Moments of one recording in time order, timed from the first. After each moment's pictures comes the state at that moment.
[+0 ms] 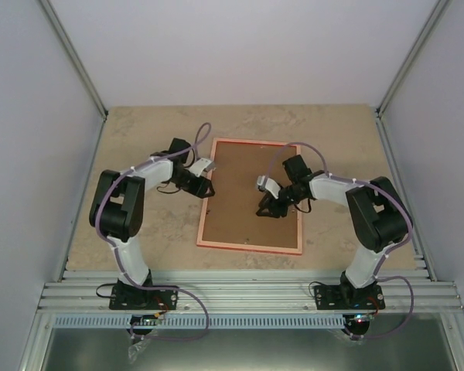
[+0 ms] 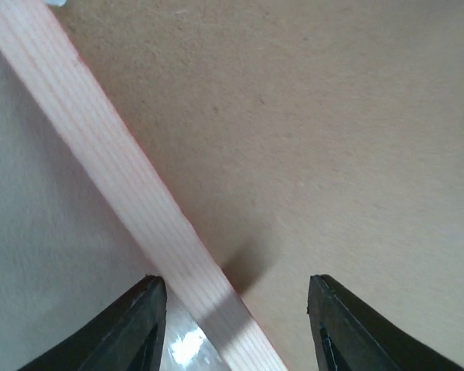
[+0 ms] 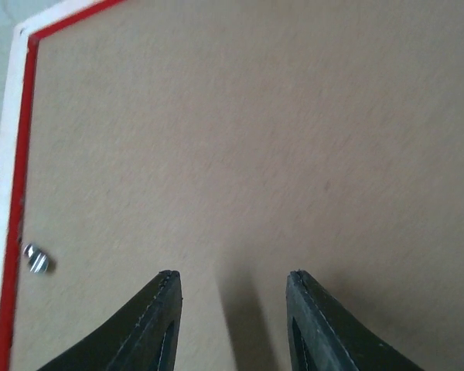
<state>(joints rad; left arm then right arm) -0.27 1.88 1.17 -0.57 0.48 0.28 0.45 1.78 0.94 -0.37 -0.74 -0.61</state>
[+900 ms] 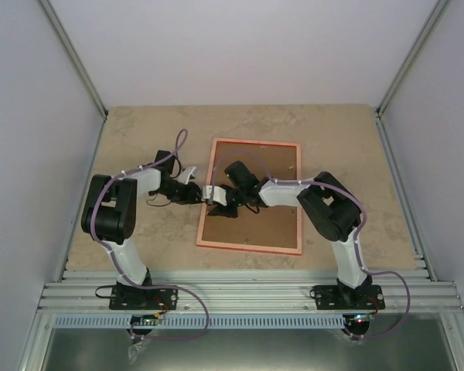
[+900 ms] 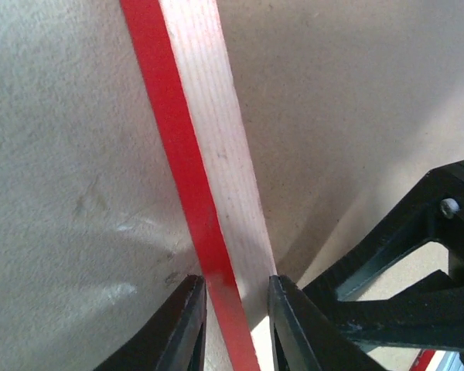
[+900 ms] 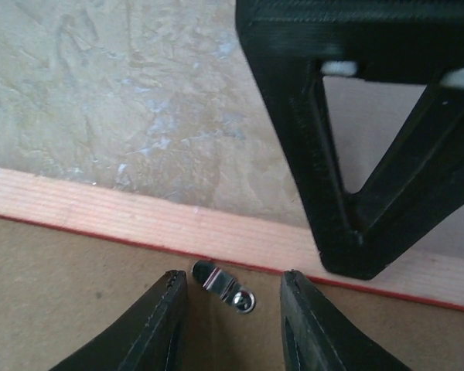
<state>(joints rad) -0.15 1.82 0.97 -0.47 0.70 0.05 0.81 2.09 1.25 -0.04 -0.57 -0.69</state>
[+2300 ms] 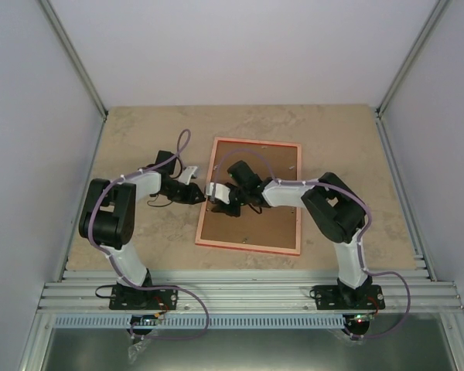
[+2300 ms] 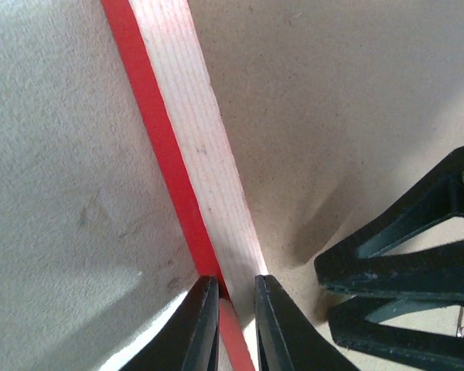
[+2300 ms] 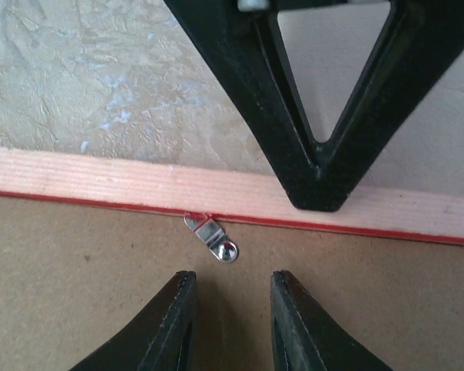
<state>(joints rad) -0.17 1.77 0.93 -0.41 0.65 0.07 0.80 2.05 1.21 -0.04 -0.47 -0.62</state>
